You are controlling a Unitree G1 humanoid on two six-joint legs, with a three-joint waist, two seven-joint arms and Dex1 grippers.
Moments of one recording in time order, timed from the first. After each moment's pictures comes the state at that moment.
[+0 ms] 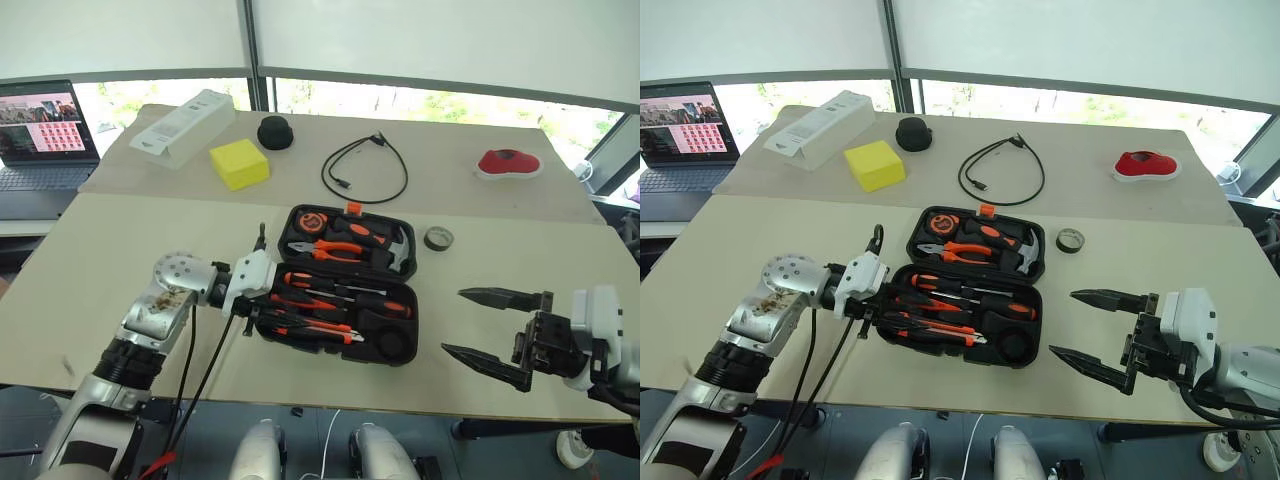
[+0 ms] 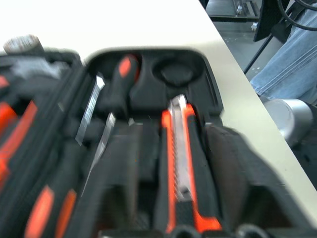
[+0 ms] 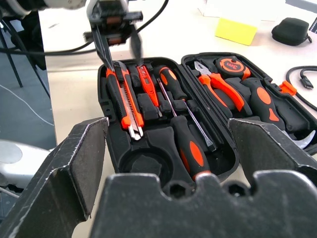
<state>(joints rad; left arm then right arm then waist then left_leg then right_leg) -0.49 0.63 -0.23 0.07 -0.31 0.13 -1.46 0.25 -0.79 -0.44 -0.52 0.68 0.26 1.11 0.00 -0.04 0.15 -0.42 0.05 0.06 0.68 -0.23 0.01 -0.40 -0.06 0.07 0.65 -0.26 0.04</state>
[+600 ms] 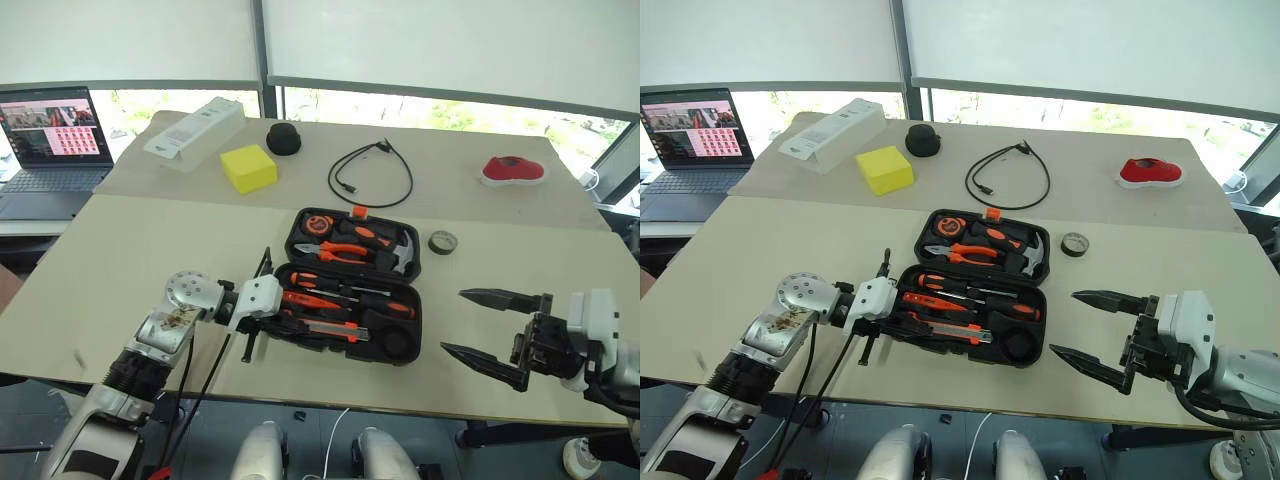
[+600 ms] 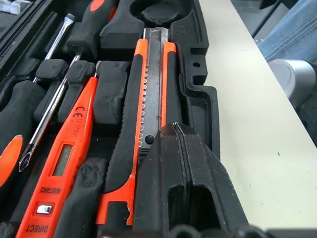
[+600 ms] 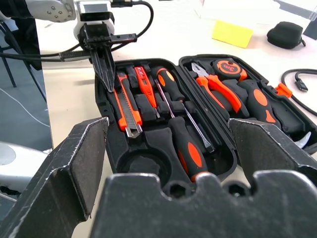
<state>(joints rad) -0.46 0.60 -0.29 0.14 -0.19 0.09 -1.39 0.25 -0.76 -0.43 -0.51 0.65 0.25 1.10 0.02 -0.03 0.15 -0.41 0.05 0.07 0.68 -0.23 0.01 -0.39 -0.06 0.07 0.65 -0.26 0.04</state>
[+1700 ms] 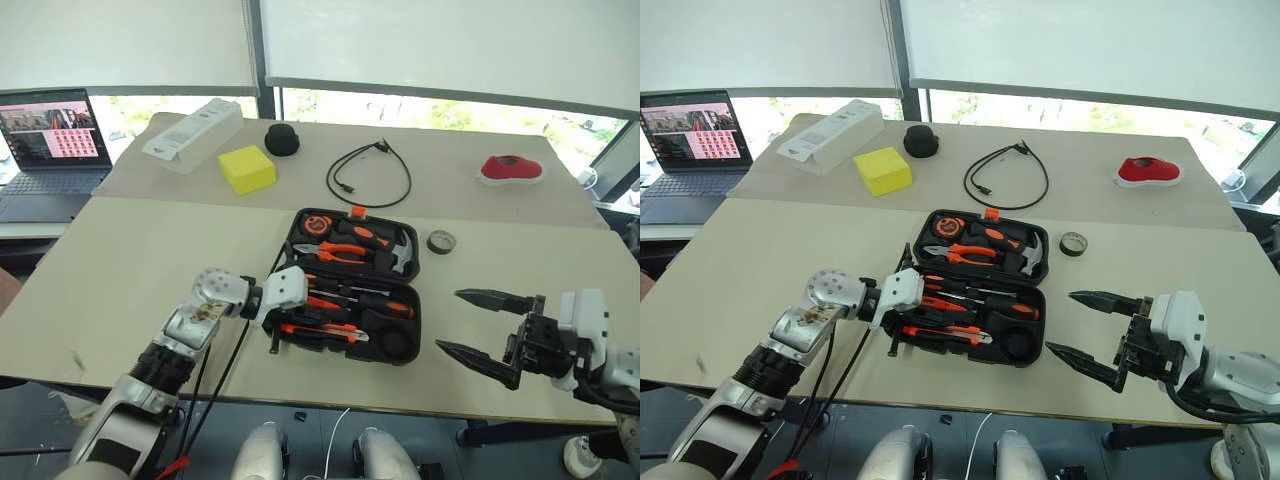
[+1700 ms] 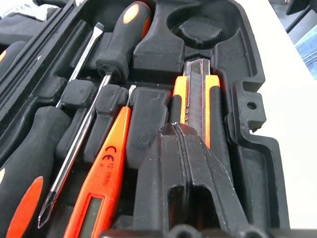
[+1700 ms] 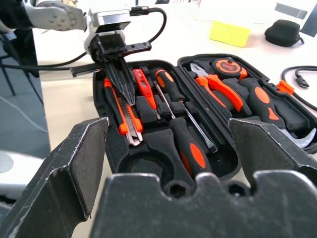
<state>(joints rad) -0.50 0.51 -0.33 0.12 -0.16 0.17 -1.27 0.25 -0.73 -0.40 -0.49 0.64 0.24 1.07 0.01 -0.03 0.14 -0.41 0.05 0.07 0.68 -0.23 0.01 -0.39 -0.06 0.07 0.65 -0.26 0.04</state>
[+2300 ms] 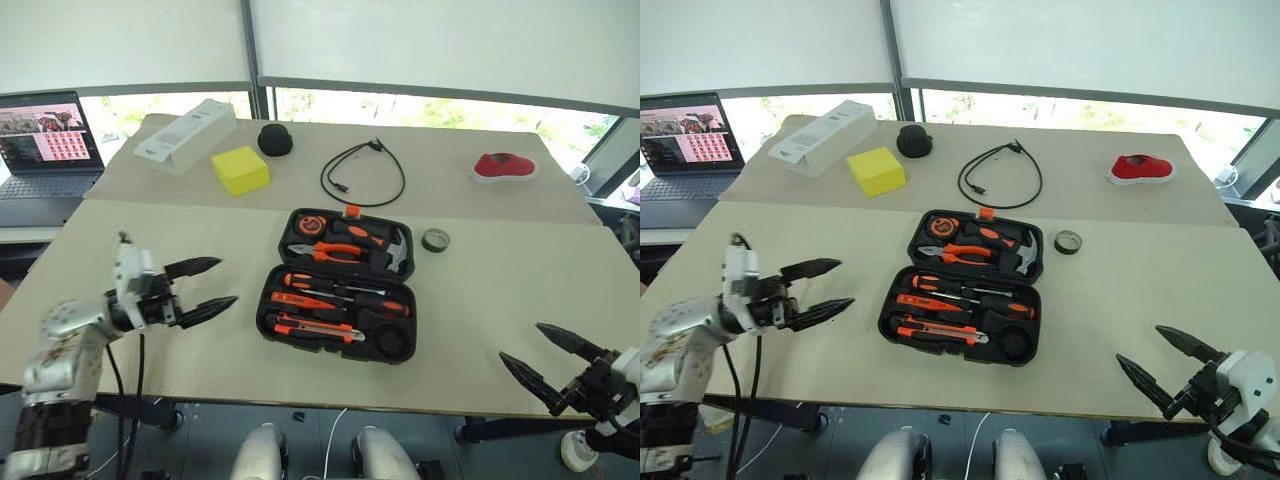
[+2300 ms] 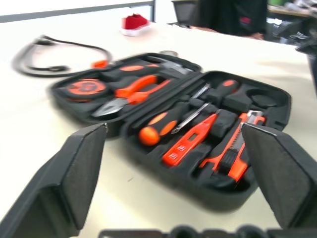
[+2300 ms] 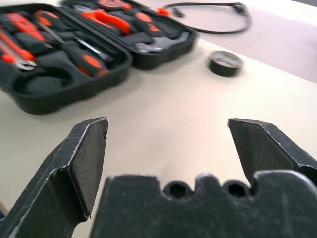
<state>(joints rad) -0.14 0.70 0.32 0.07 -0.58 0.18 -1.27 0.42 -0.55 -0.58 -0.10 0.49 -0.11 1.01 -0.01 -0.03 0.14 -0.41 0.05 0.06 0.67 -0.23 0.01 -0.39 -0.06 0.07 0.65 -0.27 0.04</state>
